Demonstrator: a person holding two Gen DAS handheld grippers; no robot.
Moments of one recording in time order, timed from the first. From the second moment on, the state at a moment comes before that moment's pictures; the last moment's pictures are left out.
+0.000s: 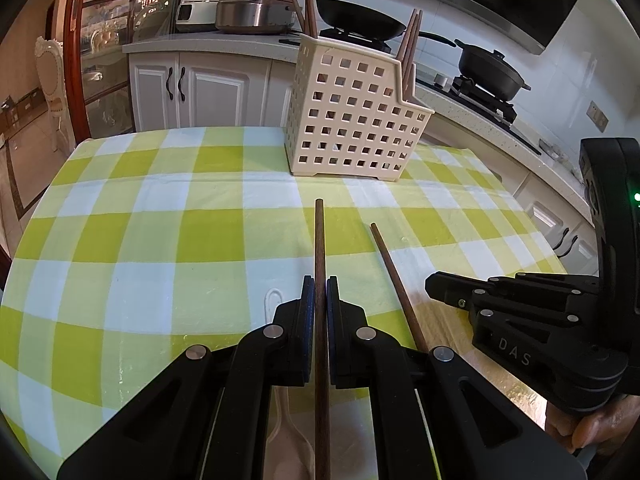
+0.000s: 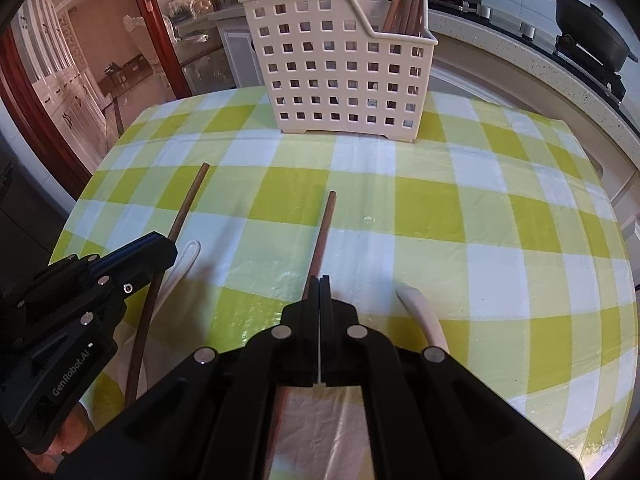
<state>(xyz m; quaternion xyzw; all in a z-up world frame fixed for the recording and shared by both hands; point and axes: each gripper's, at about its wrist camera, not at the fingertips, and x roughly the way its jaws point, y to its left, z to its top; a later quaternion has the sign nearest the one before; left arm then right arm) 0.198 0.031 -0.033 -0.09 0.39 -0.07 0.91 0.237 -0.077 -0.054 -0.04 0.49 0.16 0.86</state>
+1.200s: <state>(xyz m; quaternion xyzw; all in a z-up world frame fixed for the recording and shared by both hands) 0.197 0.032 -0.023 -0.09 0.38 -0.07 0.92 0.237 -0.061 -0.053 -0.05 0.50 0.16 0.85</state>
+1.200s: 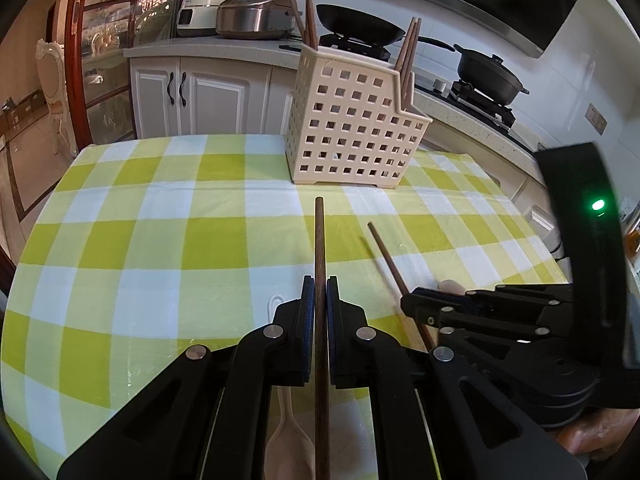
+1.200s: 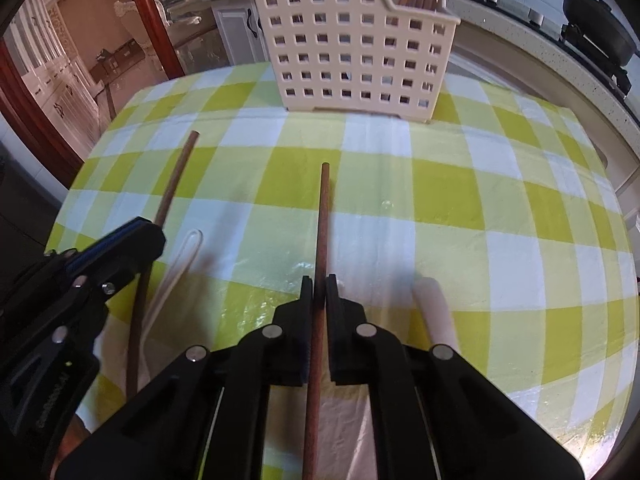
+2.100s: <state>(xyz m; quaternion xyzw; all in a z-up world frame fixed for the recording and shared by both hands) 0.157 0.017 0.060 -0.07 0.31 -0.09 0.94 0.181 -0.114 0.054 -0.02 0.39 0.18 0.91</state>
